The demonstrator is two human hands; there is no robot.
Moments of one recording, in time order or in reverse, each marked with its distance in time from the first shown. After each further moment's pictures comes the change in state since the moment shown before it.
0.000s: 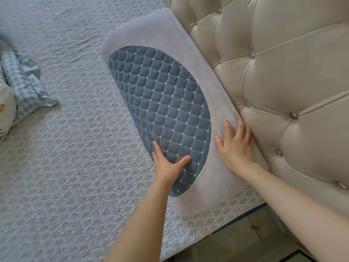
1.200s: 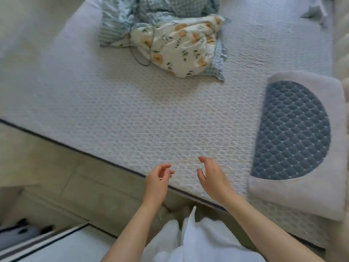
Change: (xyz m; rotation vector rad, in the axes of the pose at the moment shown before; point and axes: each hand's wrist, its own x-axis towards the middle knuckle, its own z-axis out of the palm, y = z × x) left_hand -0.389 -0.213 -0.294 -0.449 0.638 0.023; right_hand -0.406 -0.279 -0.080 0.243 -0.493 -0.888
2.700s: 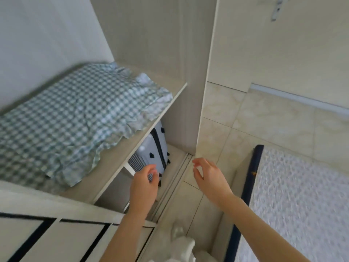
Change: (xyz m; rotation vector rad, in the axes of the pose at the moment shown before) left_hand -0.061 -0.132 -0.599 -0.185 1.624 -0.597; right_hand 0.078 -0.737 0.404 -0.363 -0.921 -1.489
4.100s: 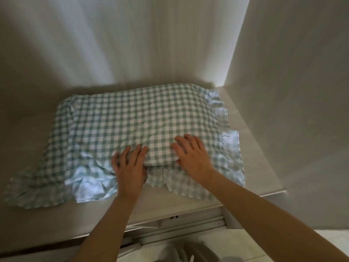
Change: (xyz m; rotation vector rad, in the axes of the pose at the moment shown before) left_hand 0.237 -0.068 -0.055 0.892 0.741 -0.315; right_hand 0.415 -0.149 0.109 -0.510 -0.290 -1.242
